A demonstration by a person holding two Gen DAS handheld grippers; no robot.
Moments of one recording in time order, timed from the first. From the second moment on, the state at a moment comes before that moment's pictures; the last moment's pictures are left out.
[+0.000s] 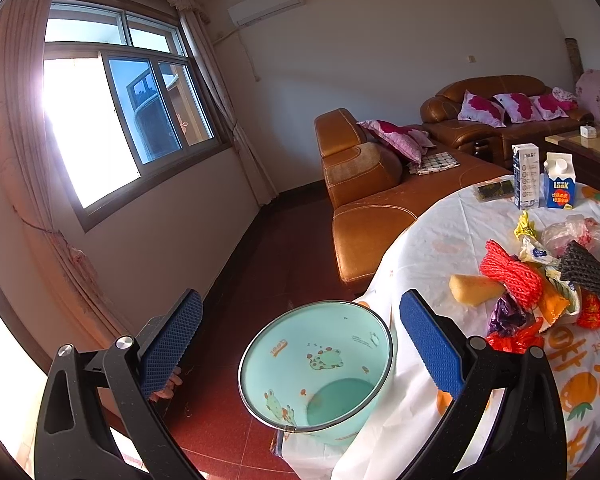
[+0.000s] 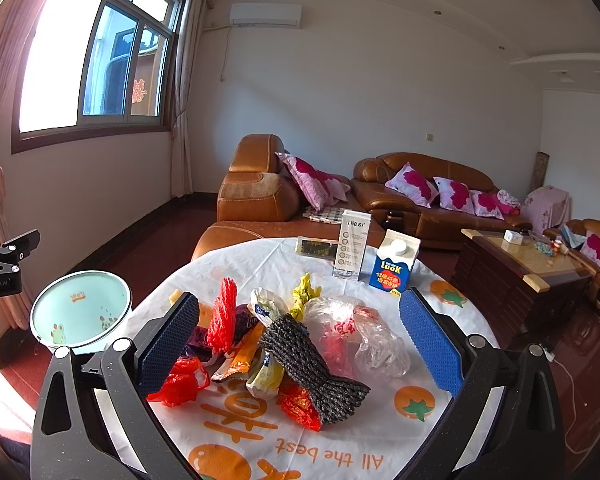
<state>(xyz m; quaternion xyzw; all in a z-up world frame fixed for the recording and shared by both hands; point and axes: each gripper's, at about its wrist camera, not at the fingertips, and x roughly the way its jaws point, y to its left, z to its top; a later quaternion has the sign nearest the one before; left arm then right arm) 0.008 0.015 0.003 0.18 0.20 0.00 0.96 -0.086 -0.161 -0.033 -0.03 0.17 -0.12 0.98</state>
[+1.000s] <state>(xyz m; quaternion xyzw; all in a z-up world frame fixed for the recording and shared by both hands) 0.008 -0.007 -0.025 0.20 0.22 -0.03 0.95 -0.083 -0.192 -0.072 -0.03 0.19 -0.17 0.97</state>
